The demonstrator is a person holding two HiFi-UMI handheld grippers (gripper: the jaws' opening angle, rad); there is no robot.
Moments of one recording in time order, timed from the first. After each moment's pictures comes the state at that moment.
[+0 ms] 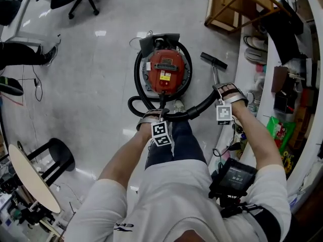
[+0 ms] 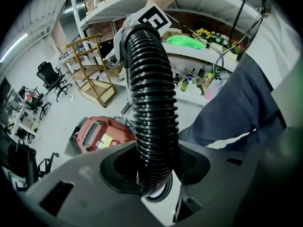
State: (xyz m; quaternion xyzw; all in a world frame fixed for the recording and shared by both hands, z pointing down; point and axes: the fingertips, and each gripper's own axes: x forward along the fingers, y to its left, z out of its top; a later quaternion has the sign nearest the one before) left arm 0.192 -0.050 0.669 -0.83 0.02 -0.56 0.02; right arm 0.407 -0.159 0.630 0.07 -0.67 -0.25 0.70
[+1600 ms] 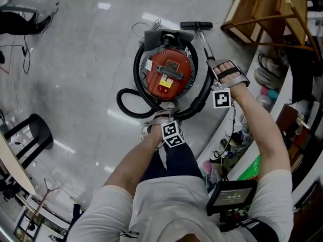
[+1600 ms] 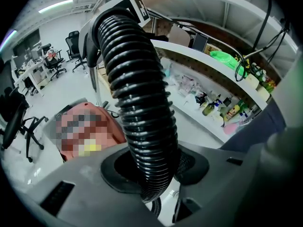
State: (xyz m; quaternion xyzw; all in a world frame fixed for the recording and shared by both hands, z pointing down) left arm 0.282 -0.117 0.741 -0.84 0.13 -0.50 -0.15; right arm 0.346 -0.361 0.684 0.00 -0.65 -0.43 0.63
